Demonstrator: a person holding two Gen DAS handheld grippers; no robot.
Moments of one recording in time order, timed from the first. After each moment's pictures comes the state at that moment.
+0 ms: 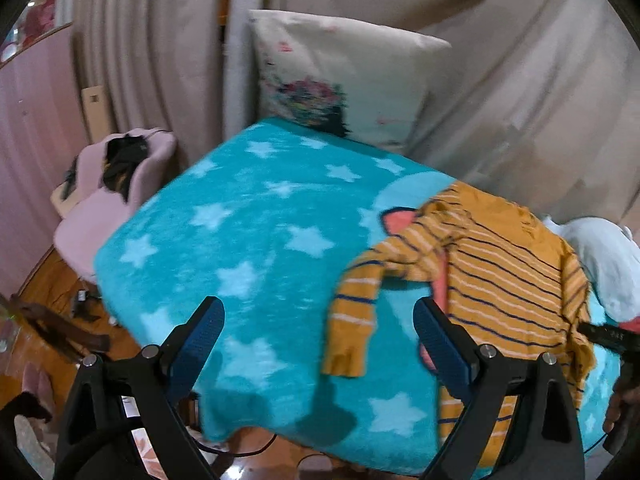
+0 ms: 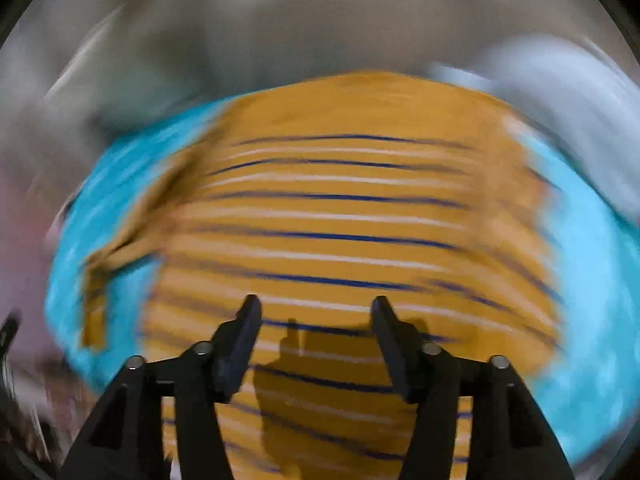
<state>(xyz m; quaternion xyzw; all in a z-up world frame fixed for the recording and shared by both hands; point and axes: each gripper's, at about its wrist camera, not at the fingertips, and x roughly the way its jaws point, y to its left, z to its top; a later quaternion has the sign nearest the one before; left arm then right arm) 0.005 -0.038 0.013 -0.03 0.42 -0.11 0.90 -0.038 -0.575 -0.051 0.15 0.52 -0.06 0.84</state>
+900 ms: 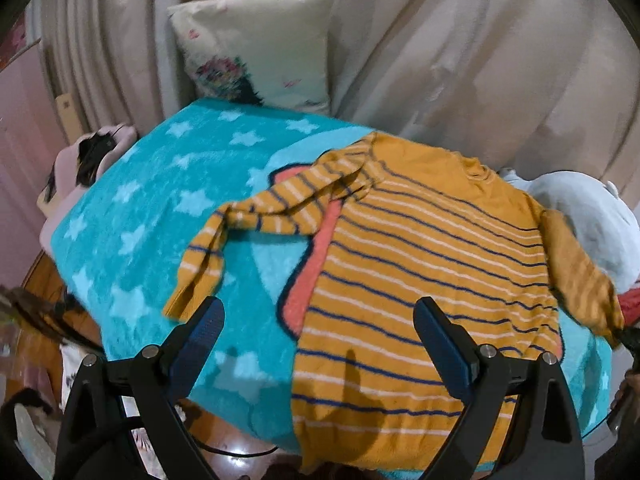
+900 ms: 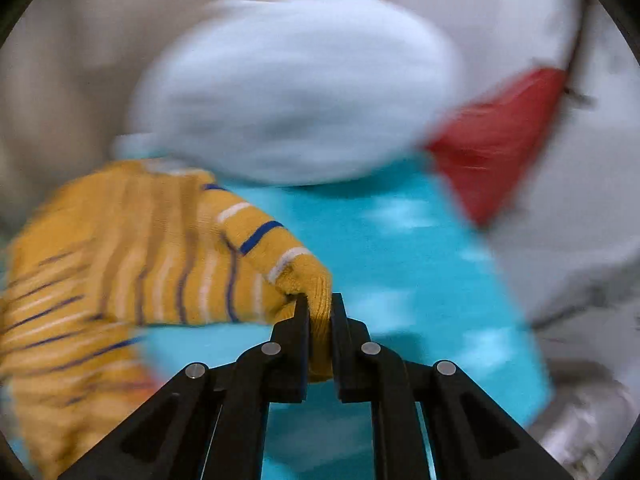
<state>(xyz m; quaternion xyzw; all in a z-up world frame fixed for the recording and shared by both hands) -0.050 -0.174 0.006 0.00 0.45 -0.12 0.88 -0.060 -0.857 -0.093 0.15 0.46 -0.35 0.80</state>
